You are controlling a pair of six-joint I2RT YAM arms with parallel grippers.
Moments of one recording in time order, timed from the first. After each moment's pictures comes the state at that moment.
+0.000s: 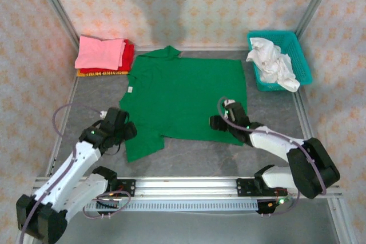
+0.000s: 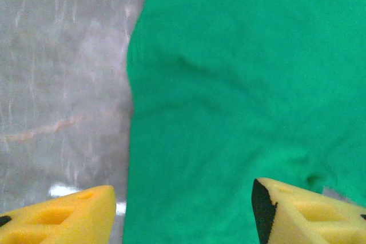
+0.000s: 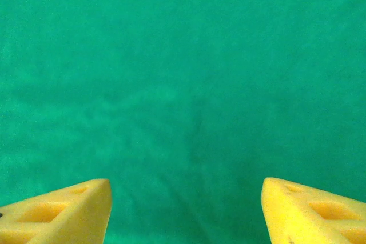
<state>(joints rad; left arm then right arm) -0.34 0.81 0.62 -0.91 -0.18 -0.79 0.52 1.26 0.46 0.02 0.01 0.39</state>
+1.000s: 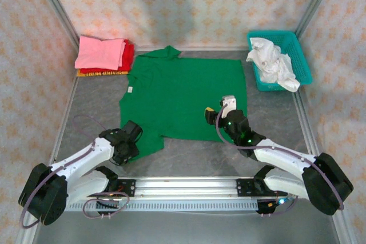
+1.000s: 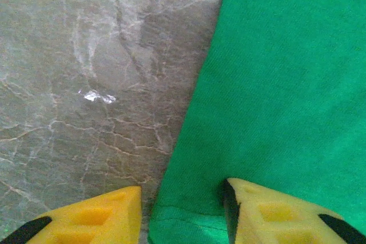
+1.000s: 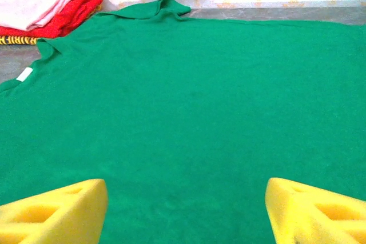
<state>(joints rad) -0.47 1.04 0.44 -0.89 -0.13 -1.09 0.67 1.08 0.37 0.34 0.26 0.26</state>
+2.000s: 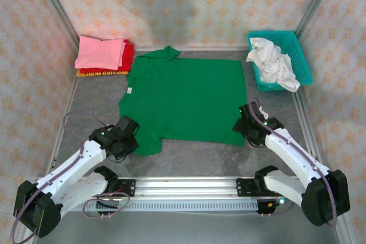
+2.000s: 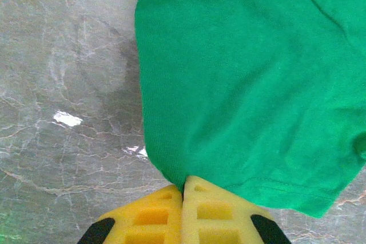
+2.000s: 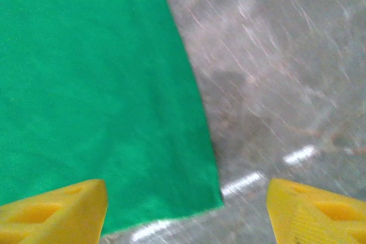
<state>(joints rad) -0.47 0.88 0.57 -1.00 -0.11 -1.05 0.36 1.01 0.65 -0.87 0.16 0.90</state>
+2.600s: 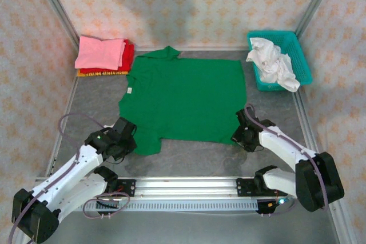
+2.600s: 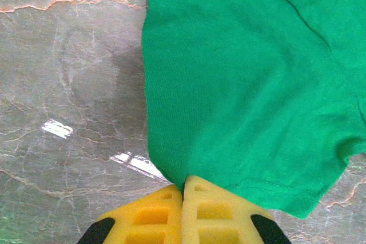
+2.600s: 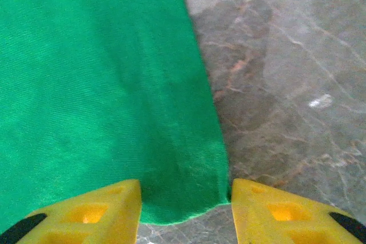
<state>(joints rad) -0.47 0.81 0.55 -1.00 -0.13 -1.06 0.34 1.15 0.53 -0.71 -0.01 0.96</state>
